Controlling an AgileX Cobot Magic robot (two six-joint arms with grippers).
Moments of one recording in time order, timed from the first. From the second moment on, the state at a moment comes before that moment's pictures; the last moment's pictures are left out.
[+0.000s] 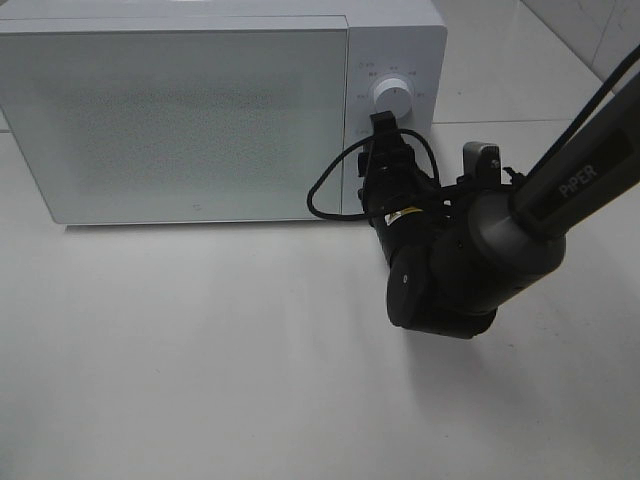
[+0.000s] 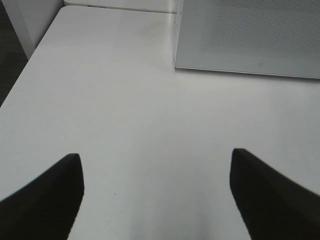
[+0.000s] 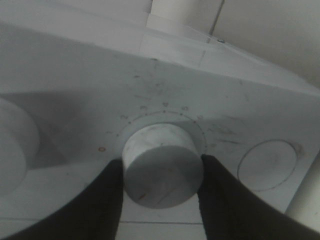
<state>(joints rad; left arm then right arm) -0.02 0.00 -0.52 0.02 1.09 -0.08 0.71 2.16 -0.86 0.77 -1.21 1.06</state>
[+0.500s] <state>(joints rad) -0.02 0.00 -0.52 0.02 1.09 -0.08 0.72 2.15 -0.87 0.78 -1.22 1.55</state>
